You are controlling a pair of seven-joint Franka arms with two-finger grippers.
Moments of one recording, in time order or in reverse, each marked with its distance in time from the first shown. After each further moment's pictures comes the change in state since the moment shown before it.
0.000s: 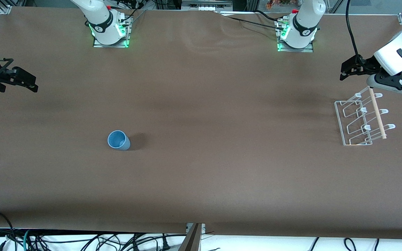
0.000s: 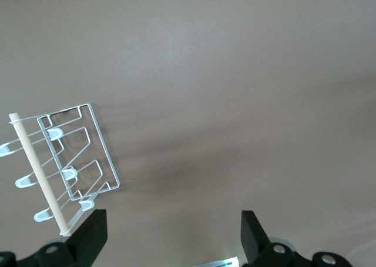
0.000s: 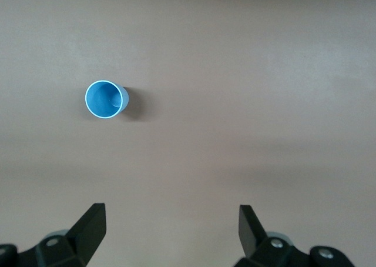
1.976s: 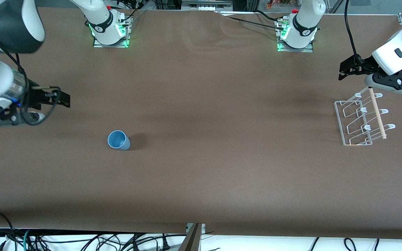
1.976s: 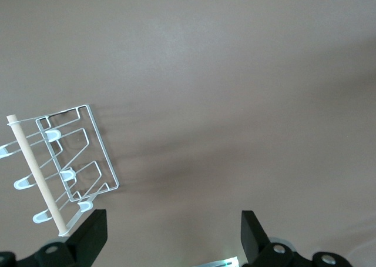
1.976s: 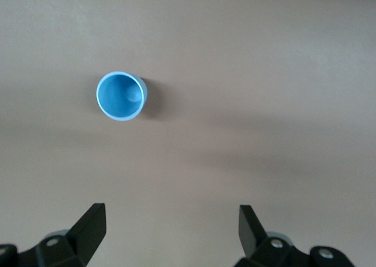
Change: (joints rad) left arm -0.006 0.000 -0.002 0.001 0.000 0.000 0.000; right arm 0.095 0.182 0.009 -0.001 0.000 0.088 0.004
